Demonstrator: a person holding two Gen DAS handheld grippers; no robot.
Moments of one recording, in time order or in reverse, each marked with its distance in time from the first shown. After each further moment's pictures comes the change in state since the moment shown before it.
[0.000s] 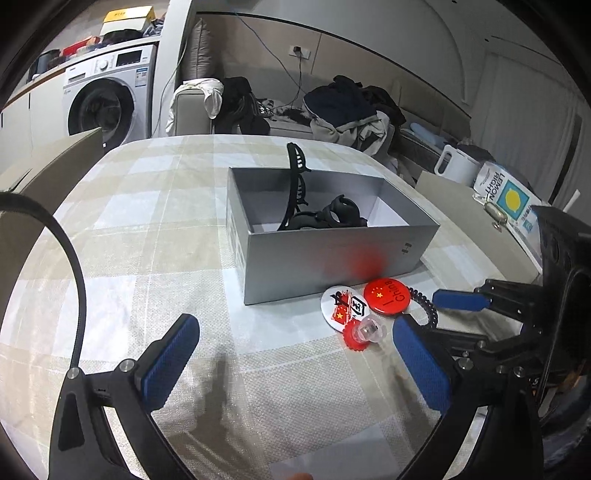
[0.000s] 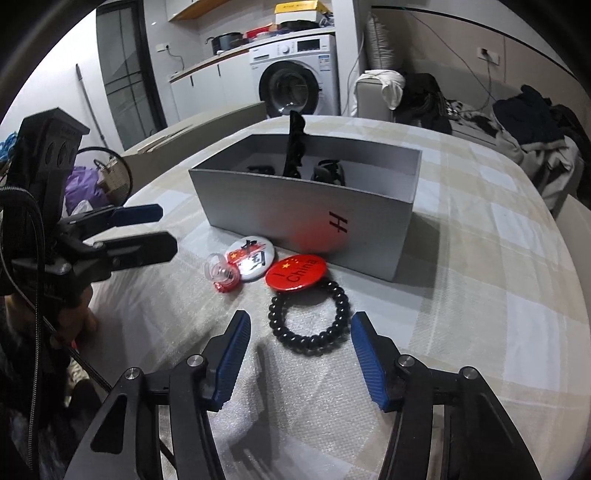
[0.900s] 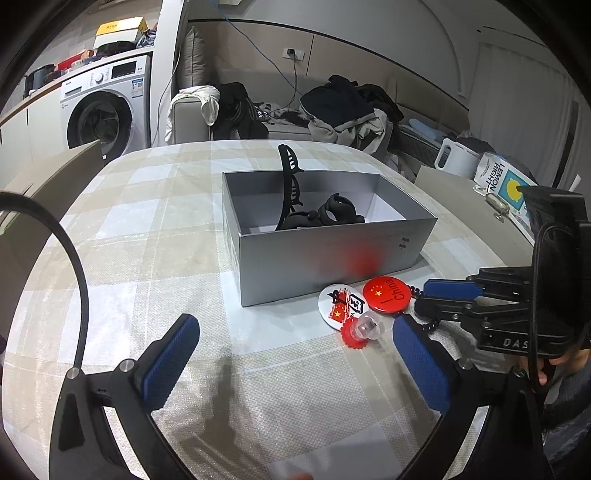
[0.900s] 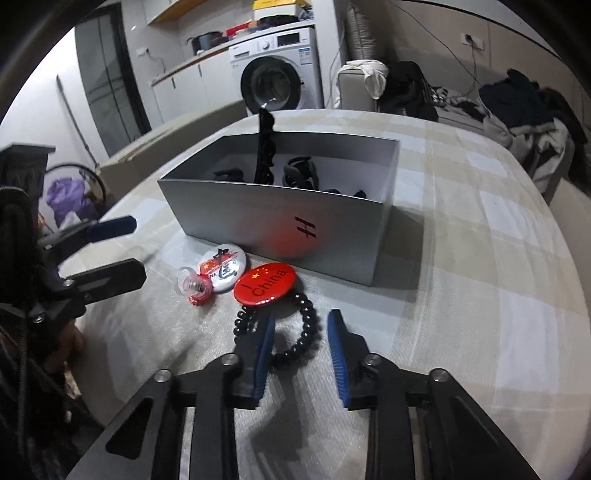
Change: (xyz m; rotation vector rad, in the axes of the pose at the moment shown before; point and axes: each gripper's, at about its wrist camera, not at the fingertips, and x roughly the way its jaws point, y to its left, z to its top) left arm -0.001 -0.008 -0.001 0.051 -0.008 0.029; right arm 0.008 -0.011 0.010 0.046 0.024 -0.040
